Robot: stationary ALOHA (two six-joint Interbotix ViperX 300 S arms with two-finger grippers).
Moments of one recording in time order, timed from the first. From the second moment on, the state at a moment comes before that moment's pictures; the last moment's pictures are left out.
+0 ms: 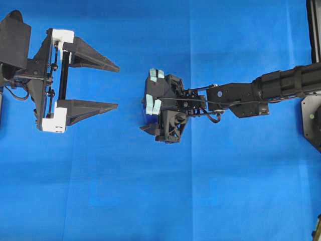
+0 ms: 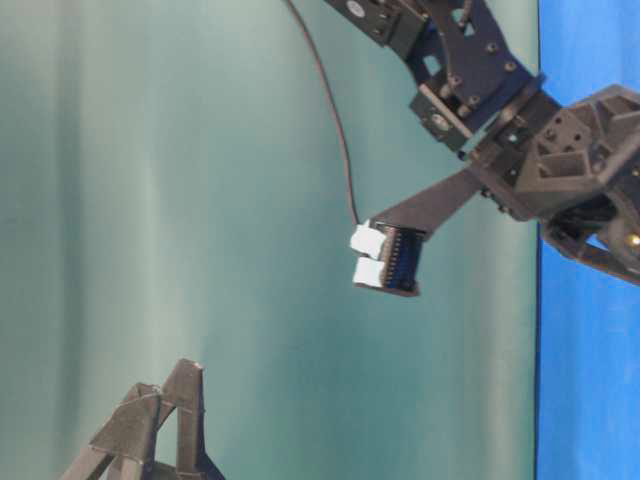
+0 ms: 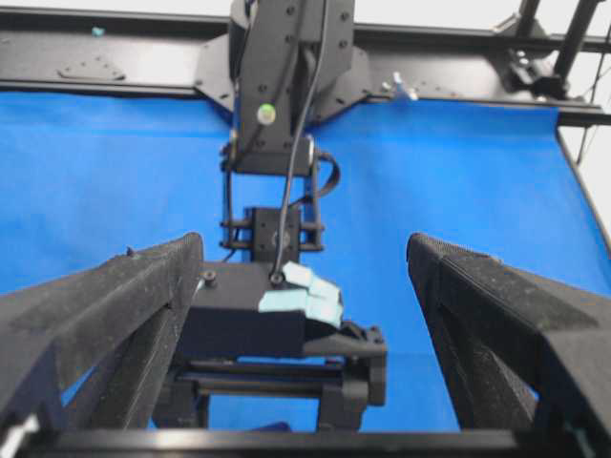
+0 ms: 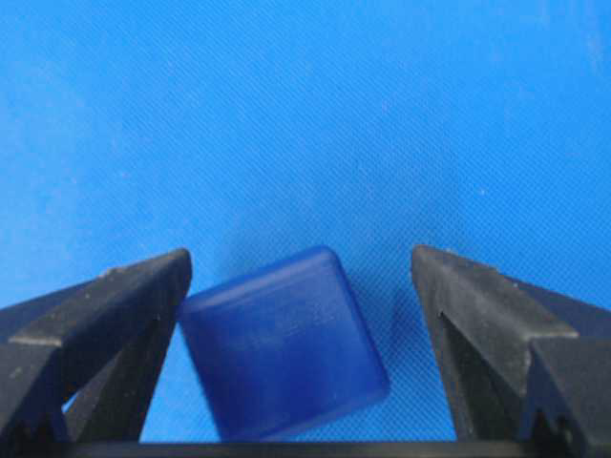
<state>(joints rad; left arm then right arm) -0.02 -0.51 0.78 0.01 -0.14 -0.05 -0.03 0.29 0.53 -0.17 -0.11 0.41</state>
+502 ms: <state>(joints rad) -0.02 -0.51 0.78 0.01 -0.14 -0.05 -0.02 -0.01 0.54 -0.18 0.12 0.40</state>
